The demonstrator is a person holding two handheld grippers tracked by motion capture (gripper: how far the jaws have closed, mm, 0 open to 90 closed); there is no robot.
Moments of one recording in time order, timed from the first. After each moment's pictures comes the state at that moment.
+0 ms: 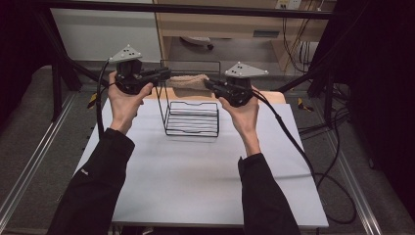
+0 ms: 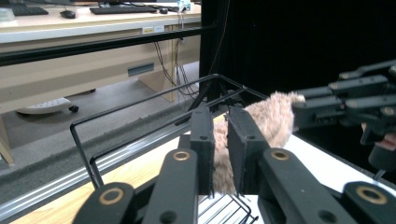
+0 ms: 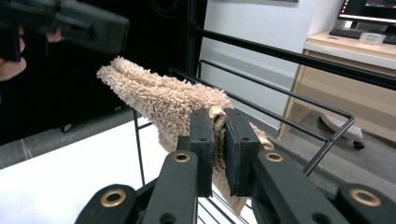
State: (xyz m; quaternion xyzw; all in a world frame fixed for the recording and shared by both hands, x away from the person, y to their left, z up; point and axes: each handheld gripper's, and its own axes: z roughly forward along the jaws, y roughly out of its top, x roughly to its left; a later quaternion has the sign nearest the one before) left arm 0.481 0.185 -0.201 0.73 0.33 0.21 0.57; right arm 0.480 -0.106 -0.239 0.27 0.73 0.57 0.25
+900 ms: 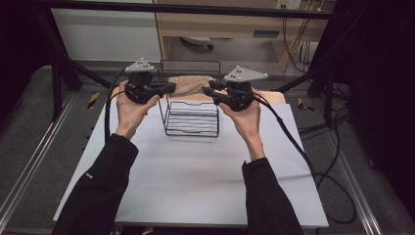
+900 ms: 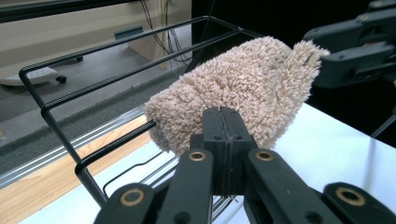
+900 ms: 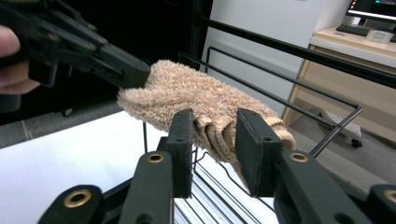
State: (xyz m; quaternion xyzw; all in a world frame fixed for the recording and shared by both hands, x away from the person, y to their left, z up) left arm 0.483 0.173 -0.234 0.78 0.32 0.18 0.51; right arm 0.469 -0.108 -0.239 0.26 0.75 0.55 0.25
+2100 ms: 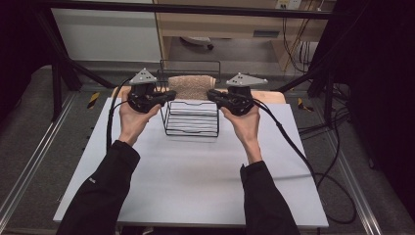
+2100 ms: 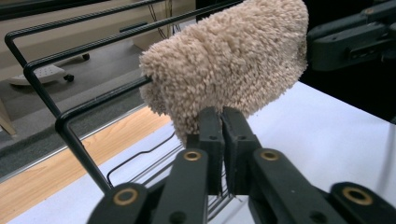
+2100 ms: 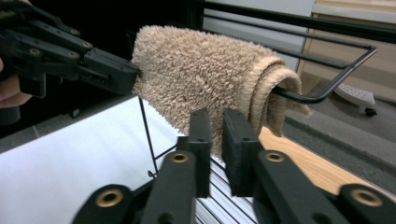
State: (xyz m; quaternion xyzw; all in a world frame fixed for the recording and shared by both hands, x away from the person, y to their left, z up) left arm 0.477 0.175 -0.260 0.78 0.32 0.20 0.50; right arm 0.472 -0.114 -0.263 0.31 0.75 0.55 0.21
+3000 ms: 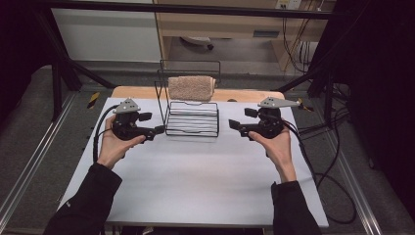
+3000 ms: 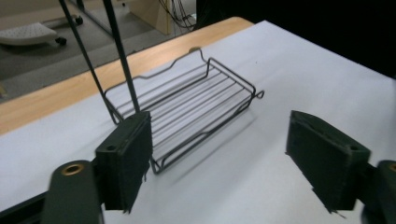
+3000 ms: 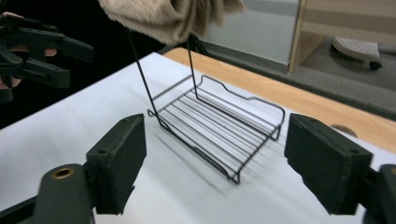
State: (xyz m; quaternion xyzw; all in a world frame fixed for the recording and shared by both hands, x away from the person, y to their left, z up) left arm 0.438 0.221 -0.323 0.79 0.34 0.16 0.47; right arm 0.433 -0.190 -0.299 0.36 0.75 0.52 0.16
